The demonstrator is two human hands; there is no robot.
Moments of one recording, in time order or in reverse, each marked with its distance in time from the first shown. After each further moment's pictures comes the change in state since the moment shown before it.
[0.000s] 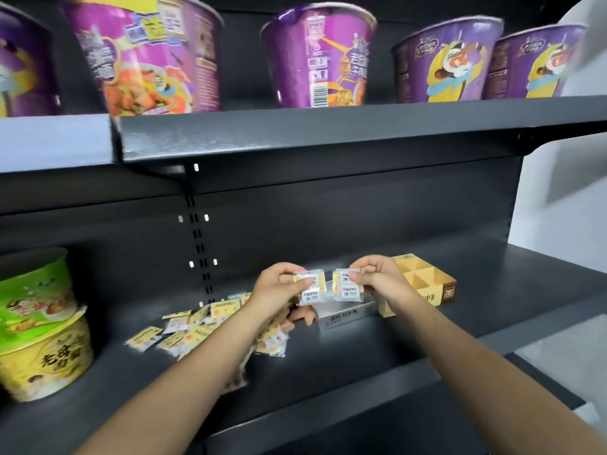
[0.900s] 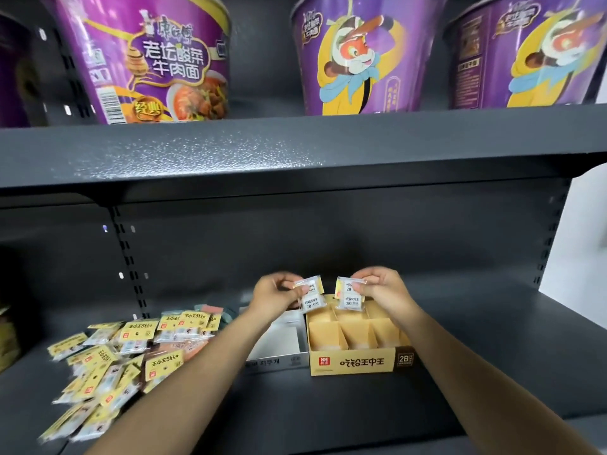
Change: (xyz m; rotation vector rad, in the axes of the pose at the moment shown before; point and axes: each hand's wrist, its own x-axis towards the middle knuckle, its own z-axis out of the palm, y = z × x) left_hand 0.127 -0.012 0.131 0.104 0.335 -0.012; right_hand 0.118 0.035 -0.140 -0.045 -0.124 0.048
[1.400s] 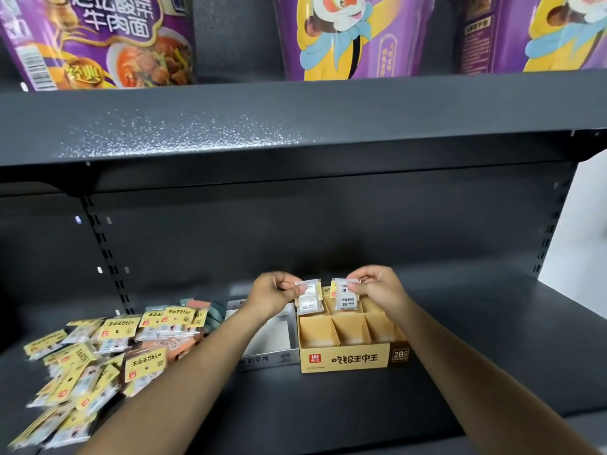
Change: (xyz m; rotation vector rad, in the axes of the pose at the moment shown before) left_hand 0.028 -0.027 0.011 0.187 -0.059 -0.031; right_hand 0.015 0.020 -0.008 -0.144 -0.043 0.066
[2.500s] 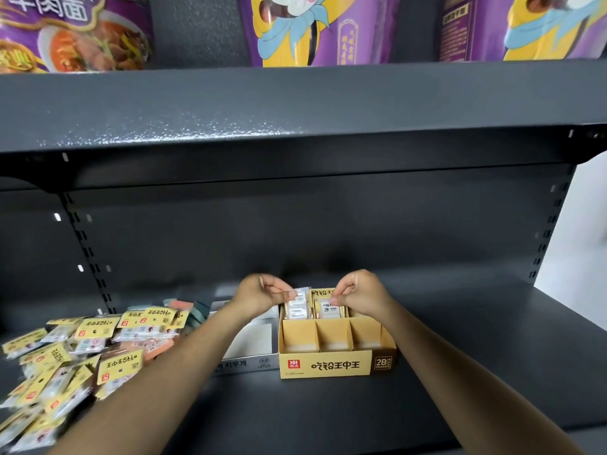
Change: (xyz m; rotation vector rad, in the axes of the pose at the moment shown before) left_hand 0.004 0.004 0.004 0.118 -0.031 -0.026; right_hand 0.012 0.001 -0.002 -0.476 -0.131 -0.122
